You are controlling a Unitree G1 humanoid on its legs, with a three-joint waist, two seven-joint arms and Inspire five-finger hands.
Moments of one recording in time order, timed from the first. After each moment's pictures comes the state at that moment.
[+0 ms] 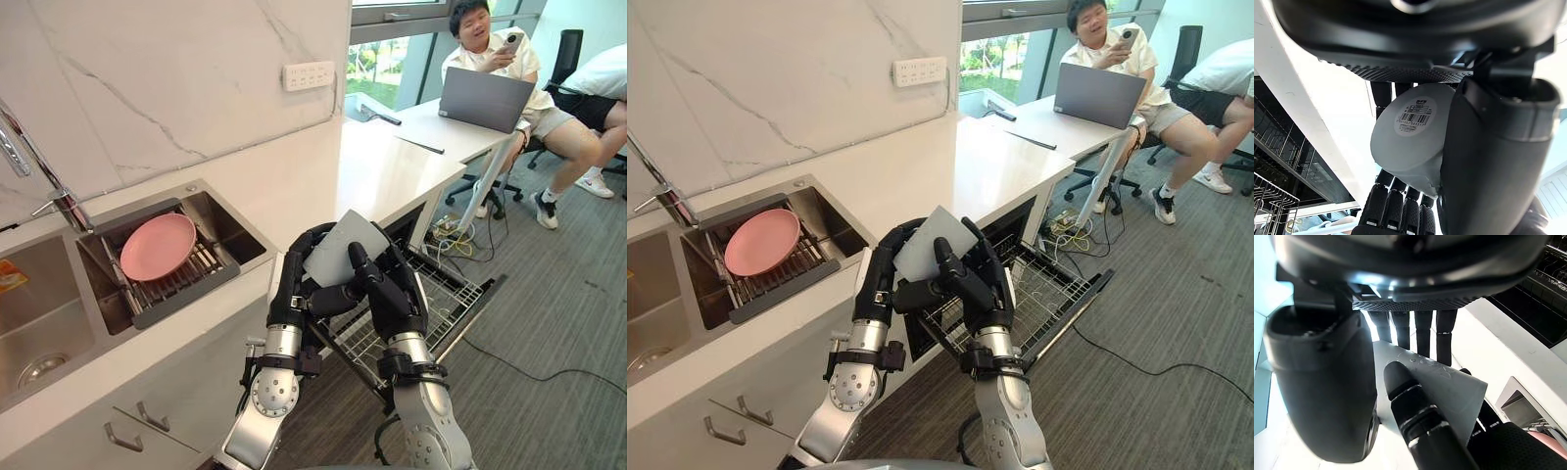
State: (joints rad) left arm 0.11 0.06 -0.44 -0.12 0.14 -0.18 0.36; right arm 0.20 -0.02 0.32 -0.13 0.57 -0.24 -0.08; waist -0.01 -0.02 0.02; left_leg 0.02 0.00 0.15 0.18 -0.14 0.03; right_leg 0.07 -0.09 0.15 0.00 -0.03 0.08
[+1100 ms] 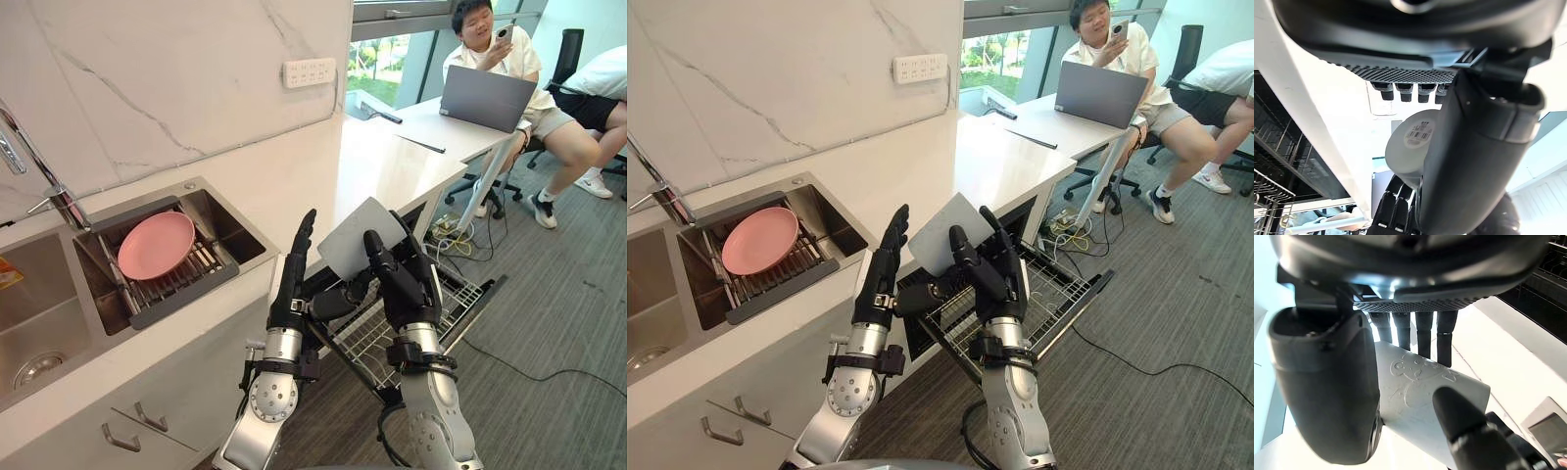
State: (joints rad) left arm 0.15 0.06 -0.44 -0.18 0.13 -0.20 0.34; right arm 0.17 0.03 0.20 -0.14 0.55 -0.24 -0.09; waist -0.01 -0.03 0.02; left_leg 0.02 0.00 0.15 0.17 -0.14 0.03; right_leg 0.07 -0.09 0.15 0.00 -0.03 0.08
